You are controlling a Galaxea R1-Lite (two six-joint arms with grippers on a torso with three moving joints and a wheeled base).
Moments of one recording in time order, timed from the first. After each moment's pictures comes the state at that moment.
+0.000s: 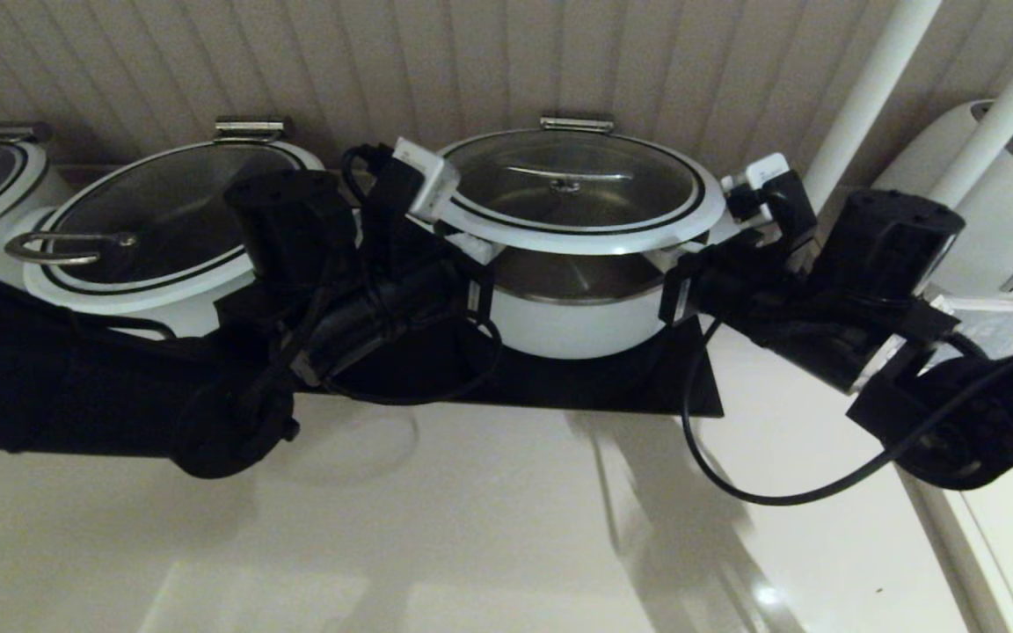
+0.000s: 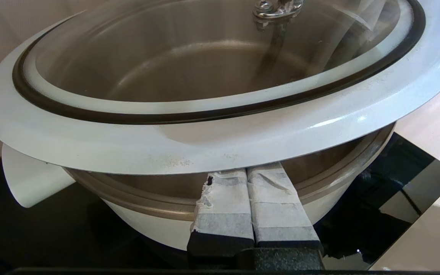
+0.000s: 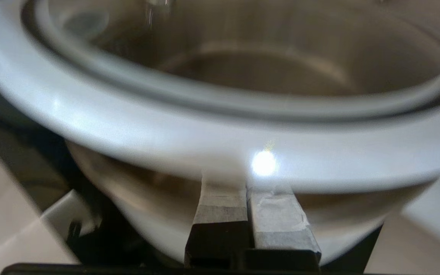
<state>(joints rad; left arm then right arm) -0.56 1.84 -1.03 -0.91 -0.13 0.19 0.47 1.84 -0.95 -1.05 0.12 -0.14</state>
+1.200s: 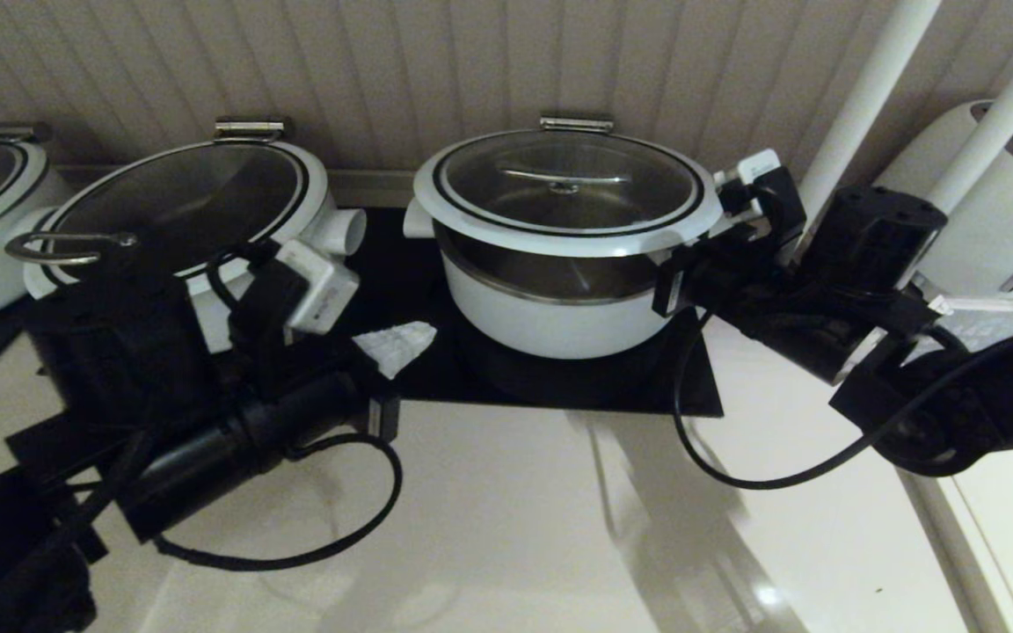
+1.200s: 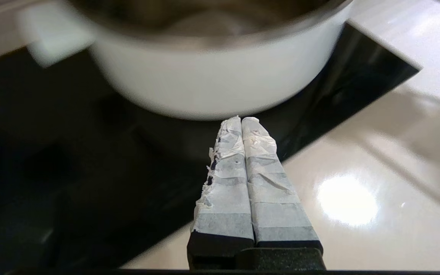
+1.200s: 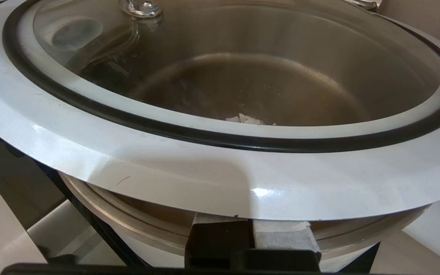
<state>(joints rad) -0.54 1.53 -0.55 -0.91 -0.07 0.18 0.46 1.87 -0.99 -1.06 0.12 -0.14</state>
